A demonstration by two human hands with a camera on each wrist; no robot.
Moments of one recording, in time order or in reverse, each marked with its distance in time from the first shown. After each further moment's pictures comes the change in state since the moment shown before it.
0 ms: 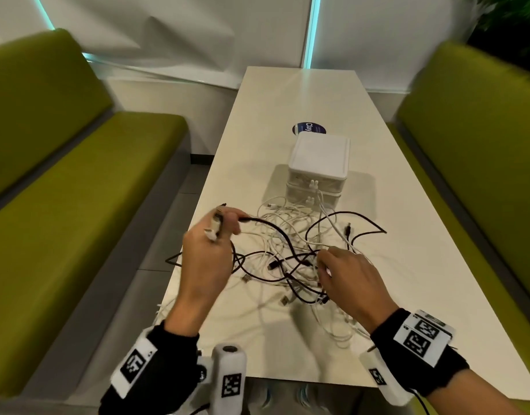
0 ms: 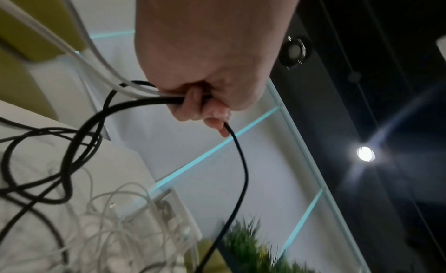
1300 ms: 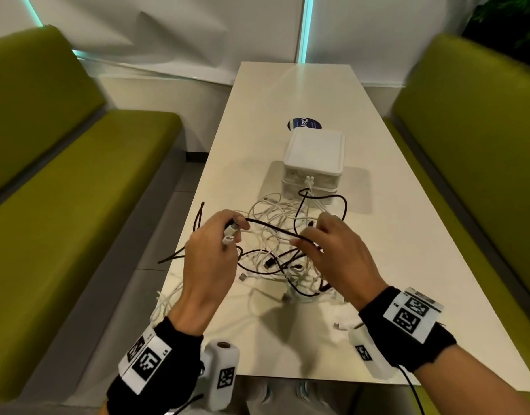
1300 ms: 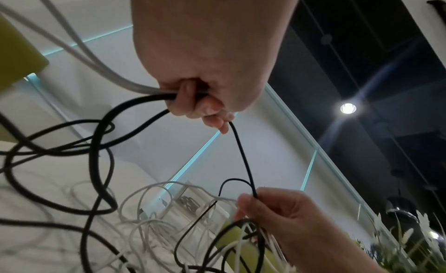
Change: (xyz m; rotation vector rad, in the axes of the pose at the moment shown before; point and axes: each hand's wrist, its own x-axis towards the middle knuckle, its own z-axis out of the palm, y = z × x) left_hand -0.001 -0.015 0.008 0.292 -0.073 0.099; right_hand 0.026 -0.007 -0.006 0.198 0.367 -0.122
